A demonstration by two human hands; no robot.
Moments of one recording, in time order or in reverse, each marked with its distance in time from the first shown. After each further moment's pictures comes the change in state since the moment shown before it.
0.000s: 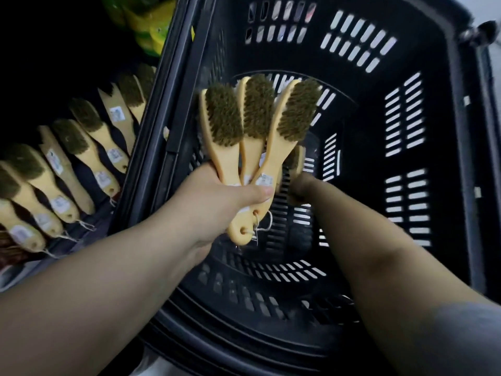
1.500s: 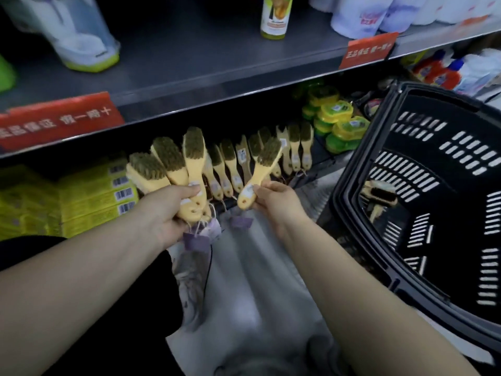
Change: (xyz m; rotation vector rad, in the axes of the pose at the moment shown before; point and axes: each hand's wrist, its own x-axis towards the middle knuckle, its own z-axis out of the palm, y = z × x) left_hand -0.192 -0.077 -0.229 -0.719 0.660 -0.048; right_hand -0.292 -0.076 0.249 0.456 -0.374 -0.501
